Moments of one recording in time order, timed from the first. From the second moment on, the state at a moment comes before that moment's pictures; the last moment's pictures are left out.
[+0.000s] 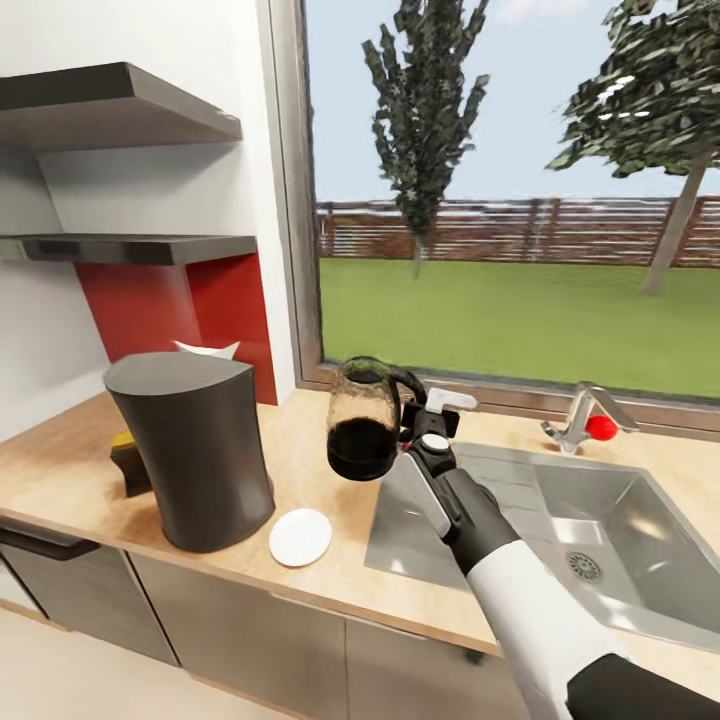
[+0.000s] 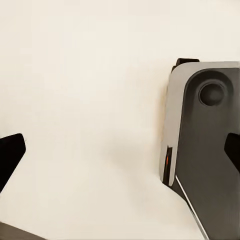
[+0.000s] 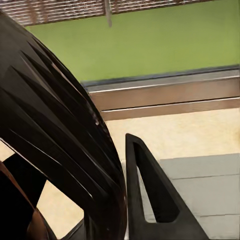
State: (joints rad) left arm -0.05 0.20 0.07 0.02 0.00 -0.22 -0.05; right arm -0.85 0.17 0.34 -0.97 -0.31 0.23 -0.64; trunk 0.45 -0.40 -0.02
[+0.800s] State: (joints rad) left arm -0.04 0.19 0.07 0.02 0.00 -0.21 -0.05; right arm -0.85 0.17 0.33 -0.76 -0.32 0.09 -0.42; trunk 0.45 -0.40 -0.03
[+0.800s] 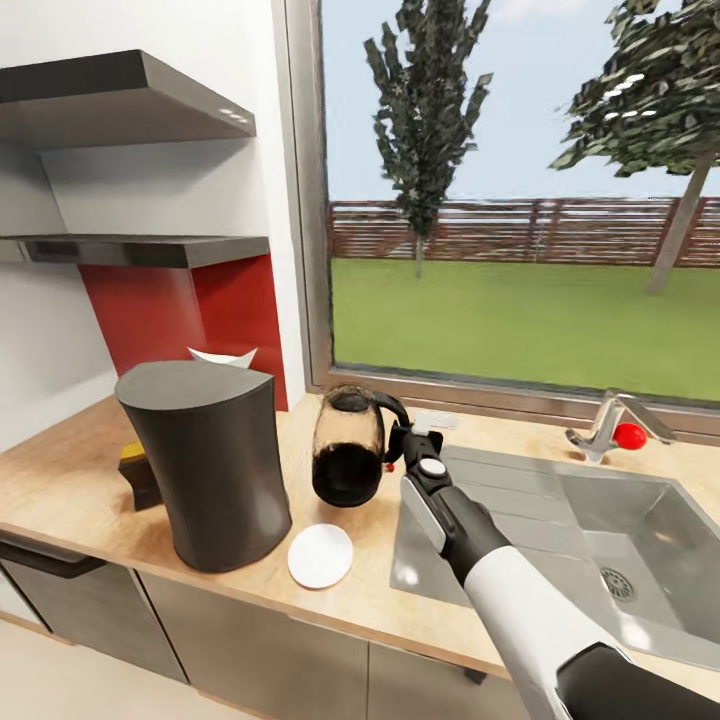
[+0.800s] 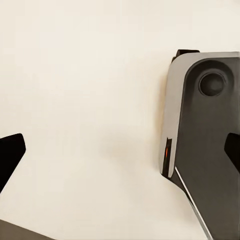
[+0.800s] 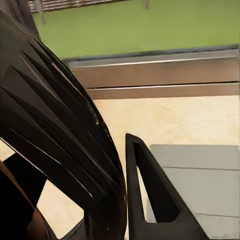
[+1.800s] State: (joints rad) left arm -0.04 0.19 0.07 0.02 0.00 -0.21 -0.05; right arm -0.85 0.17 0.34 -0.67 -0.31 0.02 -0.40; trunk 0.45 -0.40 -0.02
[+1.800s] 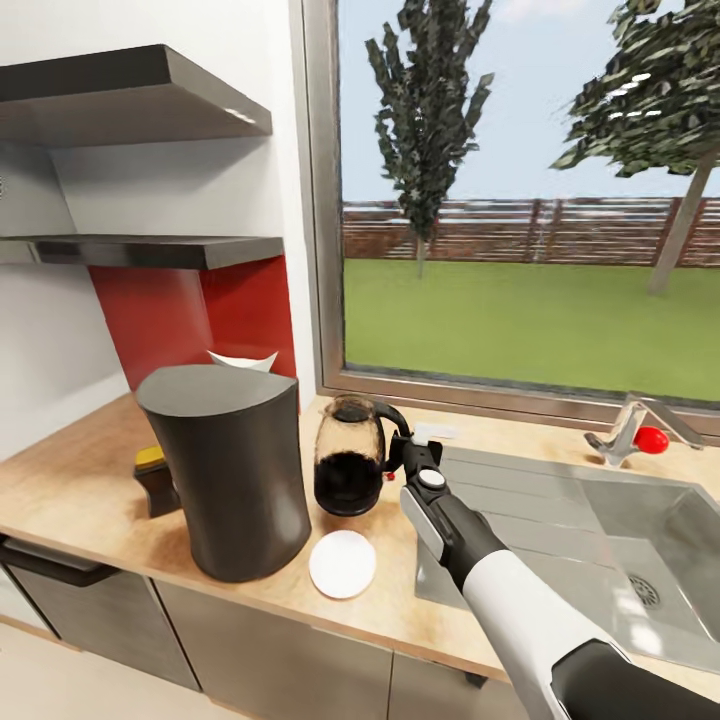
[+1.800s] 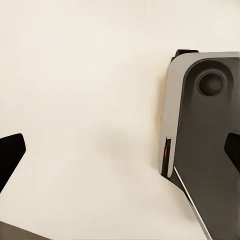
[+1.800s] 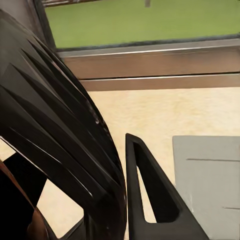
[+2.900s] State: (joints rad) left arm -0.04 0.19 0.07 0.02 0.00 -0.21 -0.05; right arm -0.85 0.17 0.34 -0.55 -0.31 -0.07 -0.39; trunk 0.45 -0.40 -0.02
